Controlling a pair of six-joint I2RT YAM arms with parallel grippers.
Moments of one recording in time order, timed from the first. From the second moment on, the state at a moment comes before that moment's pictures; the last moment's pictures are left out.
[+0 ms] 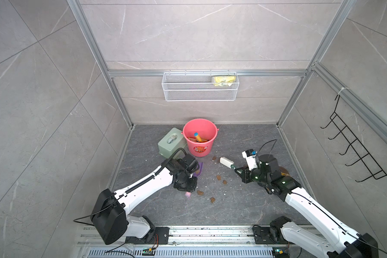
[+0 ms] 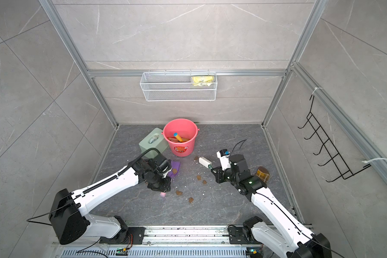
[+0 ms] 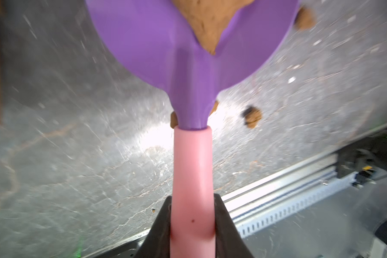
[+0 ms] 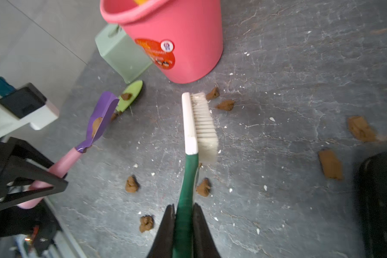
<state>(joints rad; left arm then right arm) -0.74 1.41 1.16 -1.06 0.20 -0.46 0.32 0.95 0.70 -0.38 -0.40 0.31</state>
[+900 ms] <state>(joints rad) -0.74 1.69 1.48 -1.23 0.15 -0.03 0.36 1.12 0.68 -0.15 -0.87 0.65</state>
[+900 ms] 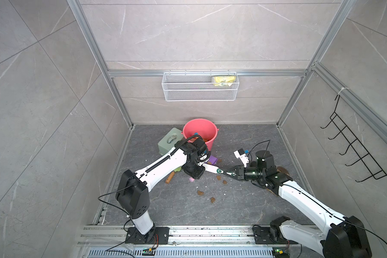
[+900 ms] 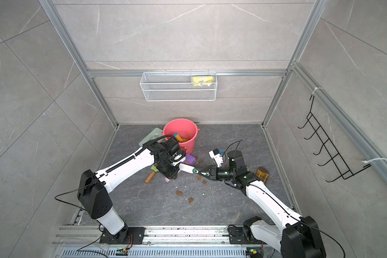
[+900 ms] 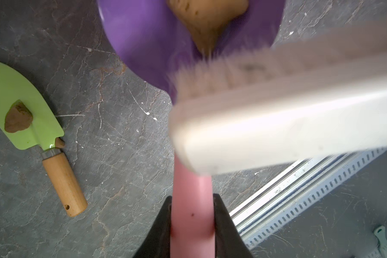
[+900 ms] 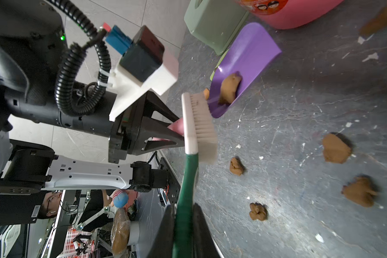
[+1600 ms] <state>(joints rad) -0.75 1.66 1.41 -1.19 0.09 0.01 0.23 1.06 0.61 -0.07 -0.93 0.73</state>
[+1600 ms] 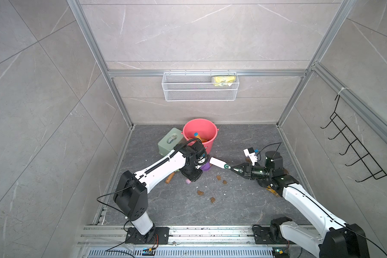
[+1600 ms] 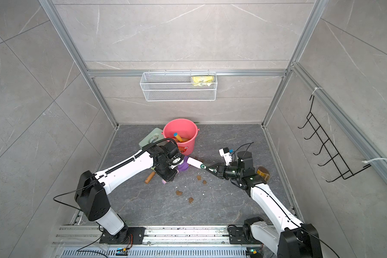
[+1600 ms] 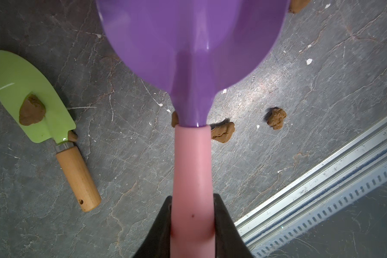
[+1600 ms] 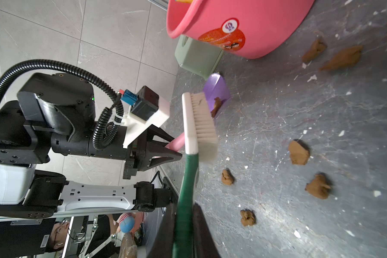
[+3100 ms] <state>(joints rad) -0.76 1.66 1.41 -1.12 0.06 0.04 0.12 1.11 0.60 -0.05 -0.95 0.74</state>
